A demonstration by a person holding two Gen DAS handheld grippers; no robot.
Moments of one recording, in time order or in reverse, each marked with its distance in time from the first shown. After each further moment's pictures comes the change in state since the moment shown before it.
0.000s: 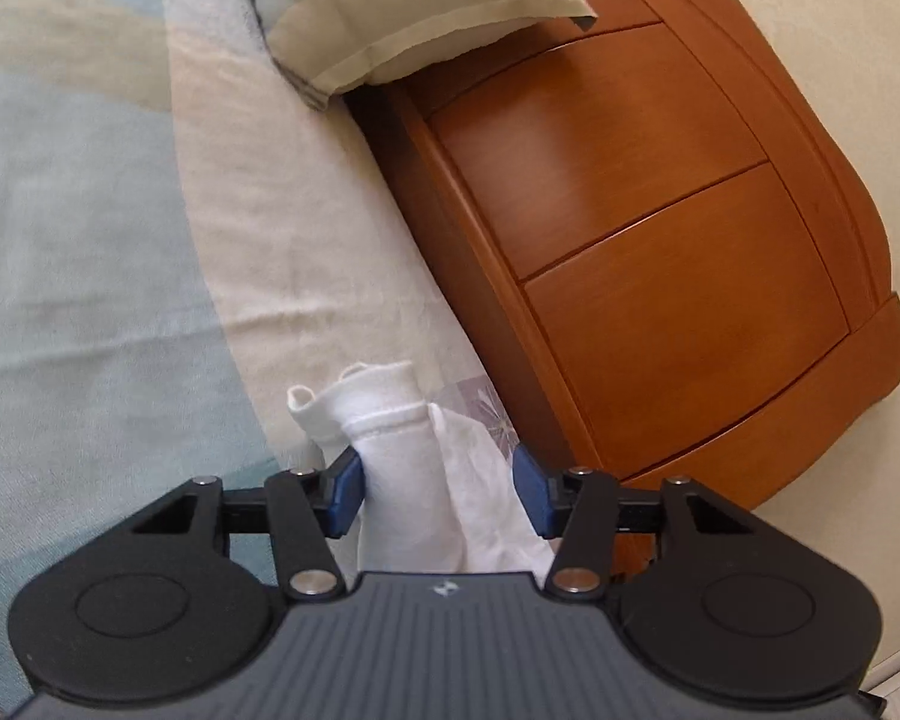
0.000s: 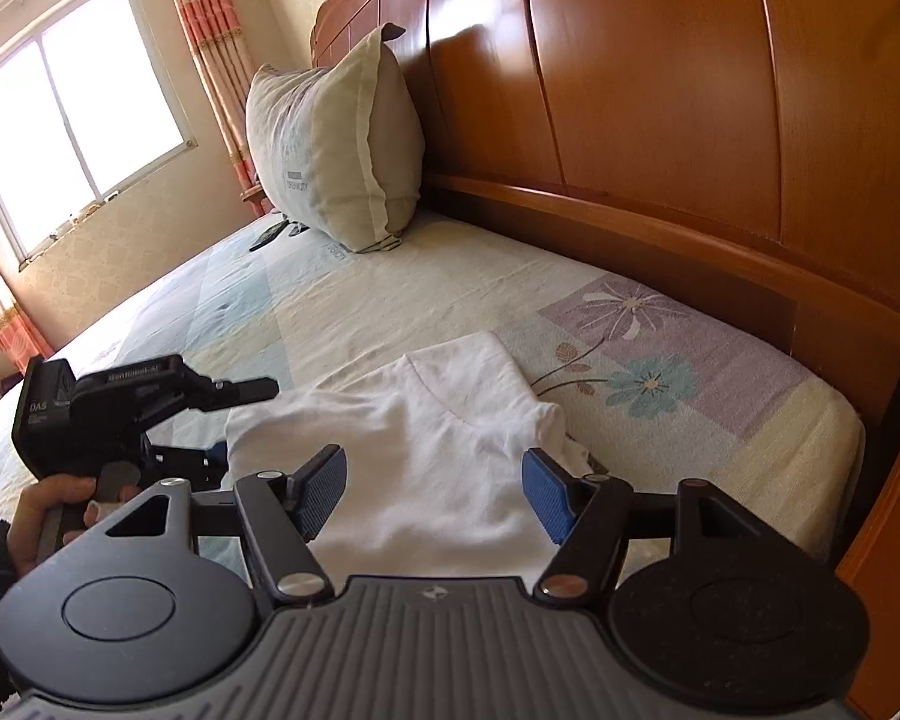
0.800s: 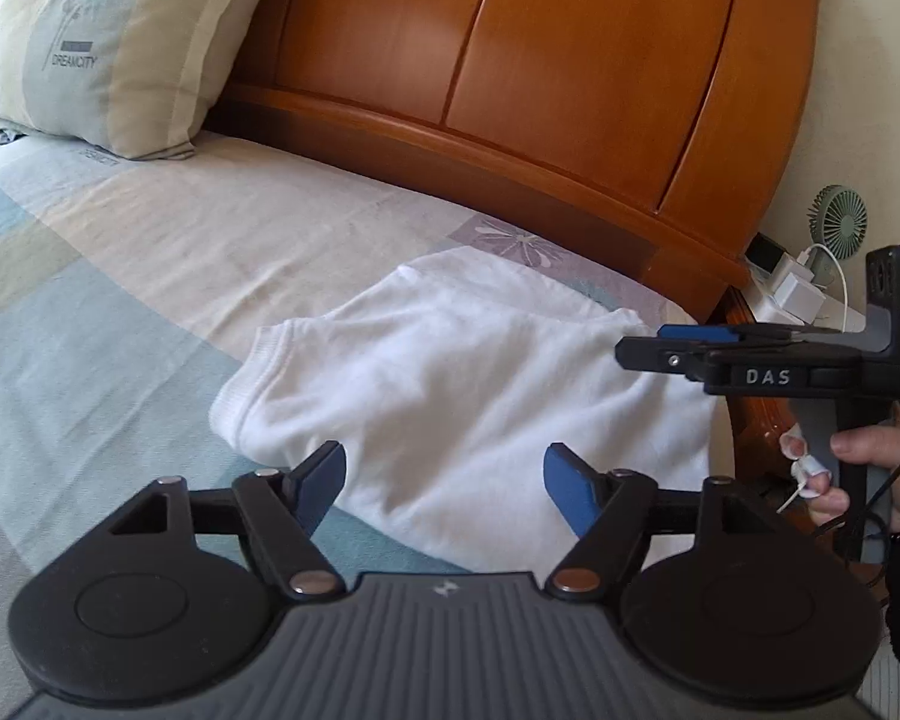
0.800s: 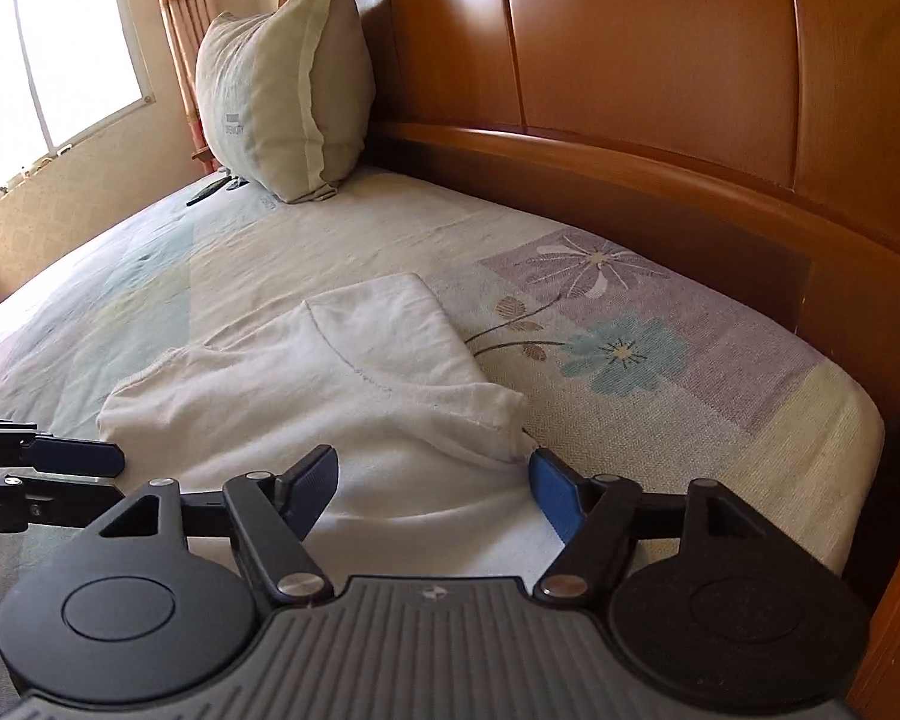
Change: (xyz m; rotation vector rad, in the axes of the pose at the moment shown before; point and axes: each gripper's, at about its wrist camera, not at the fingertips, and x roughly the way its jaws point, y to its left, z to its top) left arm -0.019 -0.054 -0.064 0.656 0.216 0.190; right arm 0.064 -0.021 -0.003 -0.063 -0.019 -0.176
